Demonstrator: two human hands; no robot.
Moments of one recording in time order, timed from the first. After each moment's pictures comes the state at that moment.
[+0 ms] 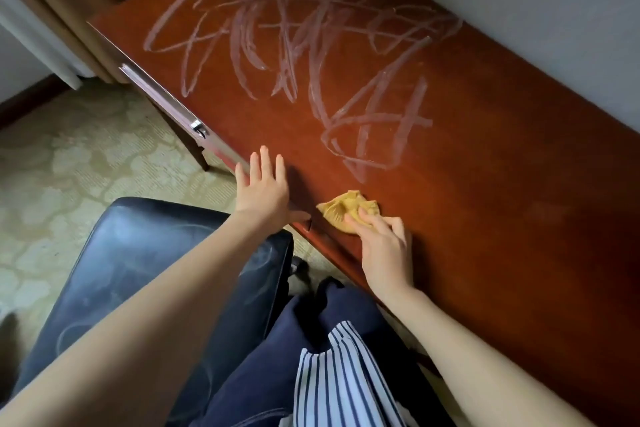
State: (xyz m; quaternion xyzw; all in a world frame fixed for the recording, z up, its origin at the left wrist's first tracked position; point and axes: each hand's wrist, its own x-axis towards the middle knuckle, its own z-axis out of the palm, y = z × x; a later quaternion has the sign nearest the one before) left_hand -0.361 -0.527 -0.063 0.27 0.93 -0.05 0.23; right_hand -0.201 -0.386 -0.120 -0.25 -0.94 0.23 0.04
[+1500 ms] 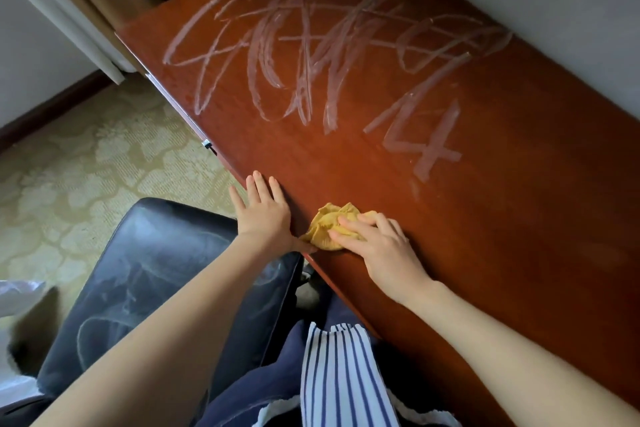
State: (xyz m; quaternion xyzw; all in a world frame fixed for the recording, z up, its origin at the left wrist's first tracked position) left_hand -0.382 -0.499 -0.068 0.15 0.93 -0.13 0.31; right_hand -0.264 -0.327 -0.111 0.09 -0.98 0.18 0.00
